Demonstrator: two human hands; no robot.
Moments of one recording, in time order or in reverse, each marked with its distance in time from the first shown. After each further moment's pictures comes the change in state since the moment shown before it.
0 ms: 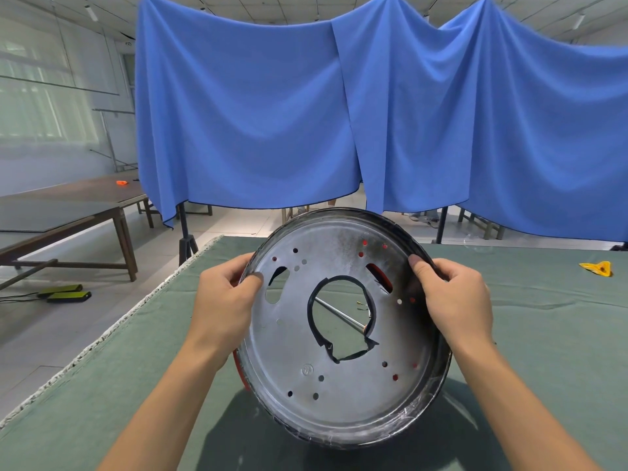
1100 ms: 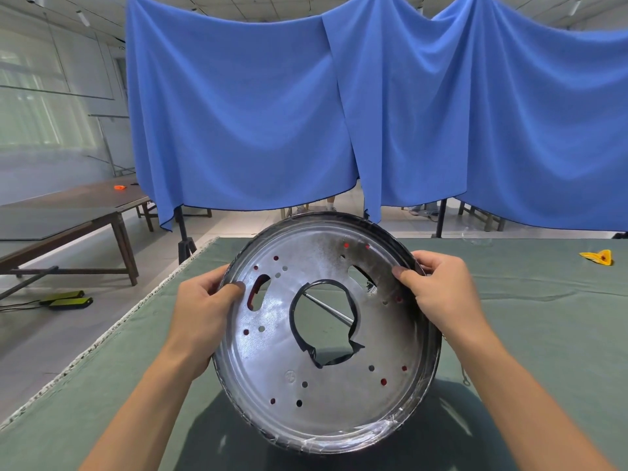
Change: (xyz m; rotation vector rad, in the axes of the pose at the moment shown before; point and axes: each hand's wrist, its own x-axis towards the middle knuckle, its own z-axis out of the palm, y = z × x) left_hand 0.003 -0.012 -0.009 -0.012 -0.003 -0.156; right_hand 0.006 -0.003 -0.003 0.092 -0.241 -0.029
